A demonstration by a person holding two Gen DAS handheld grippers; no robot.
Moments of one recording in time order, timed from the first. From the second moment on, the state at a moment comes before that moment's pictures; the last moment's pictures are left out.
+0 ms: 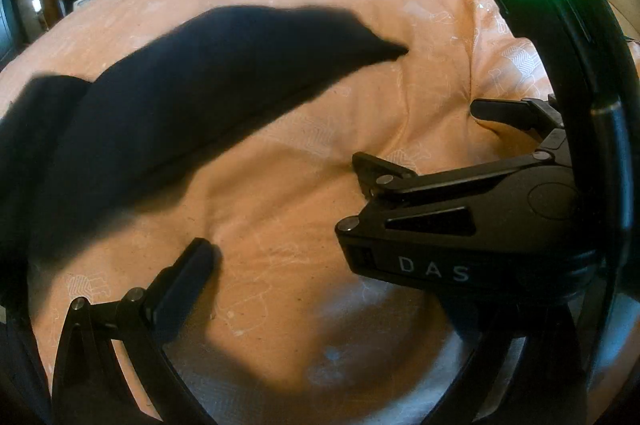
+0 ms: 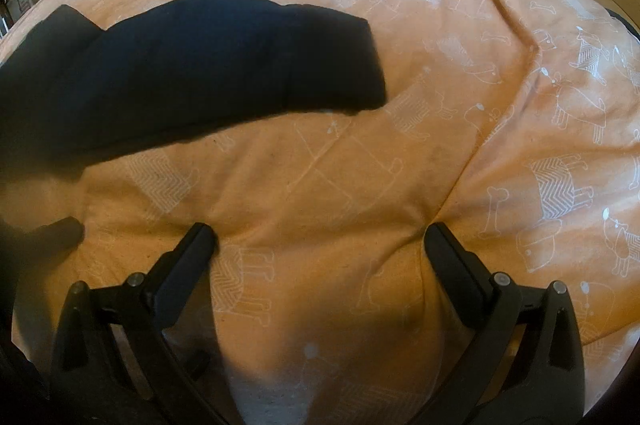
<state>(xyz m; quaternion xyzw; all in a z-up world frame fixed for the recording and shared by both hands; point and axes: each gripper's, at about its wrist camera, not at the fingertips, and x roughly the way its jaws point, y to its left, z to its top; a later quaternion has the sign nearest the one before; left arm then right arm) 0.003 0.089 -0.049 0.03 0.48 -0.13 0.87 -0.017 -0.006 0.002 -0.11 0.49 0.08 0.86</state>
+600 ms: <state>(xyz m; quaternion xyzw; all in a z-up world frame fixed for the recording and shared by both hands) 0.003 0.089 -0.048 0.03 0.48 -0.13 0.87 -0.017 -0.006 0.002 -0.11 0.49 0.08 0.86</state>
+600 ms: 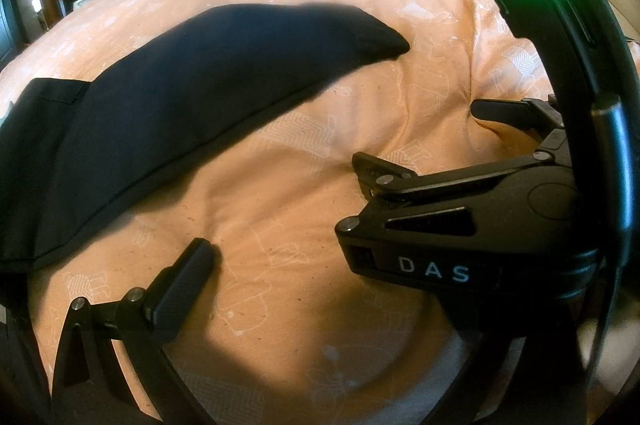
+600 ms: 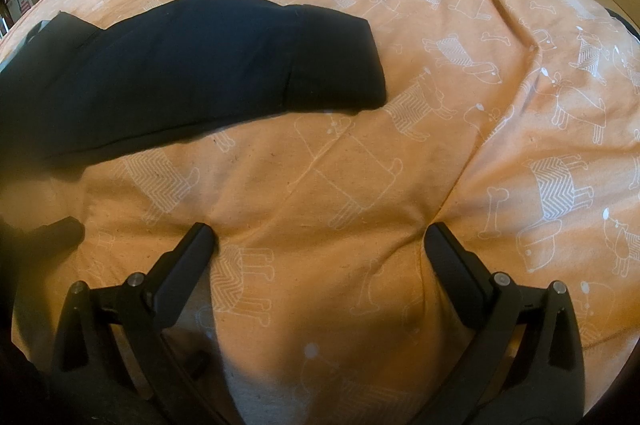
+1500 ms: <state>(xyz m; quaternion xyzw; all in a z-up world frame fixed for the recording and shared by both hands) 0.014 0.085 -0.049 0.01 0.47 -0.13 0.87 0.001 -0.023 0.081 -0.03 0.39 0.10 0.91</state>
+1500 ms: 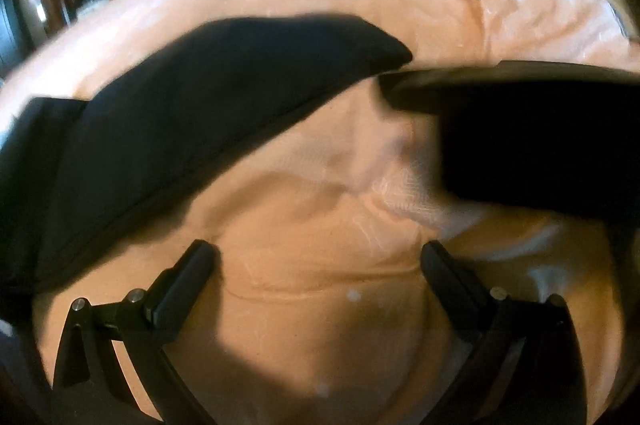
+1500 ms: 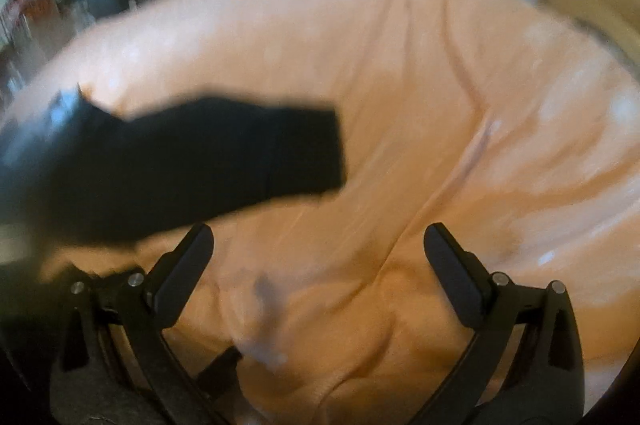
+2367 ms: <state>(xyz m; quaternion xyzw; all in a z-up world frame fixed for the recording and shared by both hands) -0.202 0.426 0.235 -0.22 0.32 -0.49 0.78 -0.249 0.297 0.015 0.01 0.47 0.40 0.79</state>
